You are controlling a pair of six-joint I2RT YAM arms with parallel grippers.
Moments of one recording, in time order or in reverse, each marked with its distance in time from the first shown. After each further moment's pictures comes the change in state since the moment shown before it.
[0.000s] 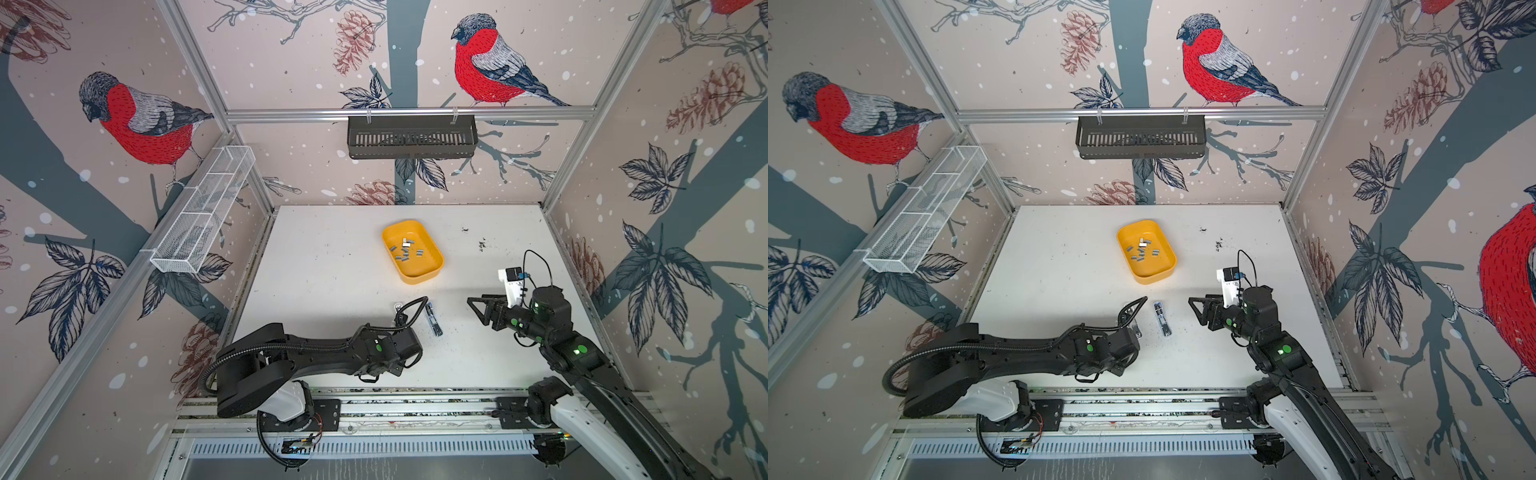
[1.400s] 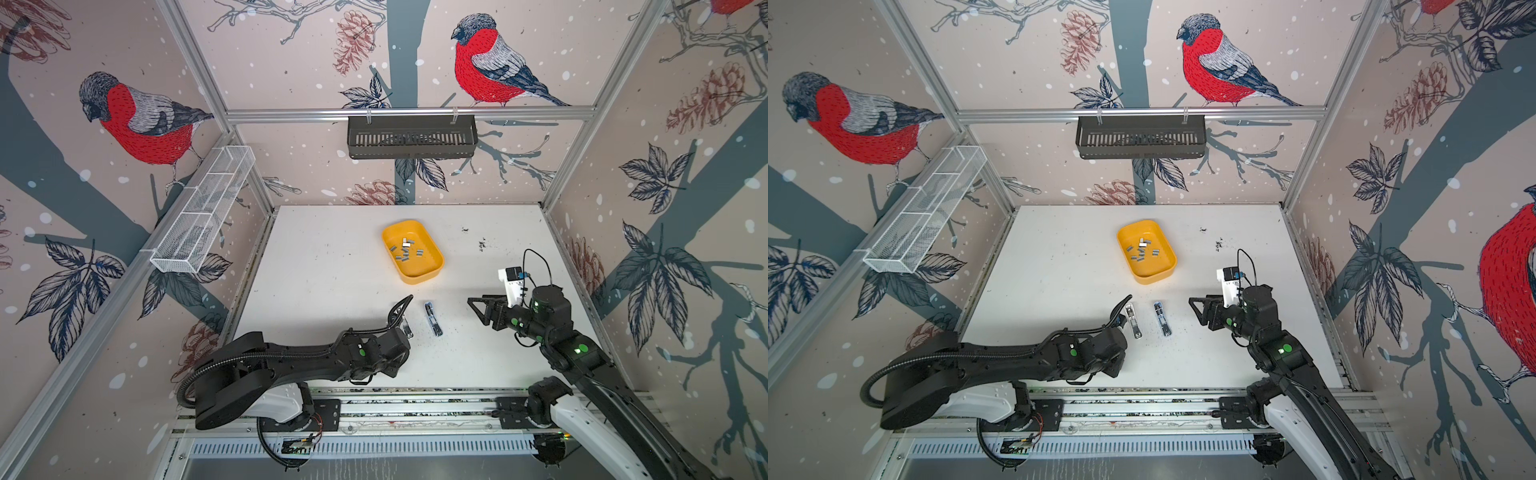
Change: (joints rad) left arm 0.032 -0.136 -0.121 0.153 0.077 0.051; right arm 0.001 0.006 0.016 -0.030 0.005 0.000
